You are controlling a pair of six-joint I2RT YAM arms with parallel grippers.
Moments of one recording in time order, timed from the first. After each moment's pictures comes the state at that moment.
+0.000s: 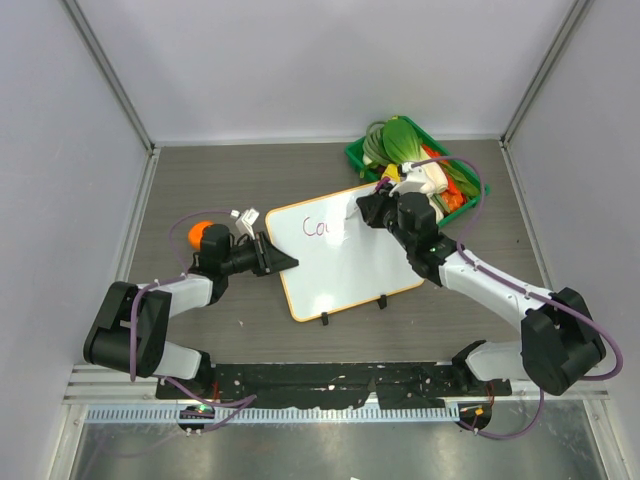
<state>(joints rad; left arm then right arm) -0.25 1.41 0.43 0.54 0.79 -0.68 0.56 1.31 0.79 0.32 0.15 0.52</state>
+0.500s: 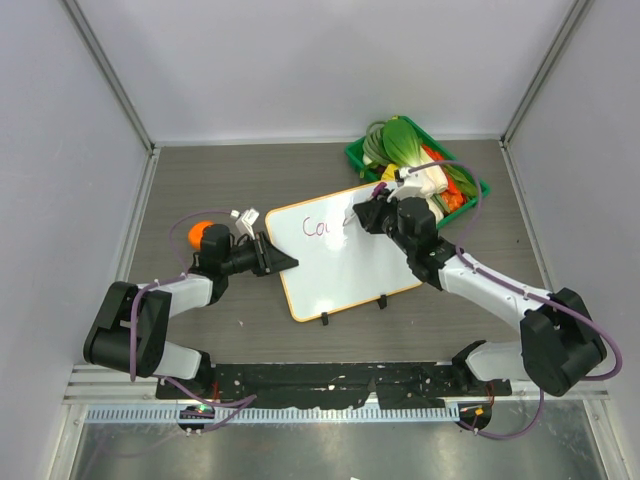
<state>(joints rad) -0.25 1.41 0.44 0.54 0.78 -0.68 0.56 1.31 0.75 0.35 0.10 0.52</state>
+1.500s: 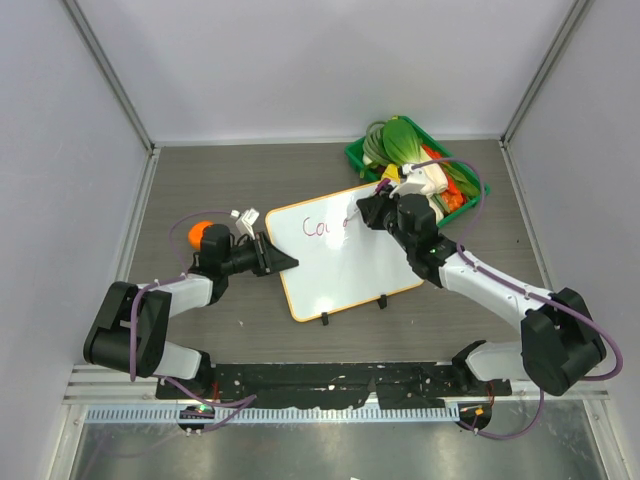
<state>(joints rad) -0.25 1.41 0.44 0.54 0.78 -0.68 0.56 1.31 0.78 0.32 0.16 0.52</state>
